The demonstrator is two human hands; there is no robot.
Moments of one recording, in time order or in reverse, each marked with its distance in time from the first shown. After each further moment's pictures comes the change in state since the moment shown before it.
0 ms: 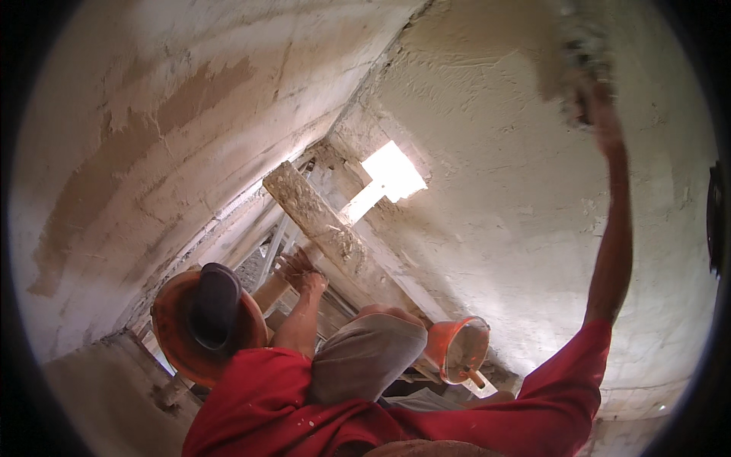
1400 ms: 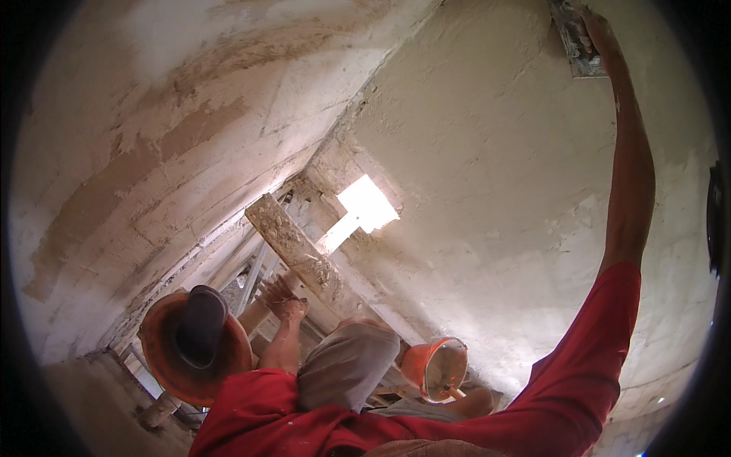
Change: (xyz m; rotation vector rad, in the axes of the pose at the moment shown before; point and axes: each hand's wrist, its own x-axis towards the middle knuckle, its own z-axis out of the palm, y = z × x) left_hand 0.005 -0.010 0.028 -0.039 -0.018 0.115; right_hand 0.103 -0.184 -0.091 -0.317 0.241 0.003
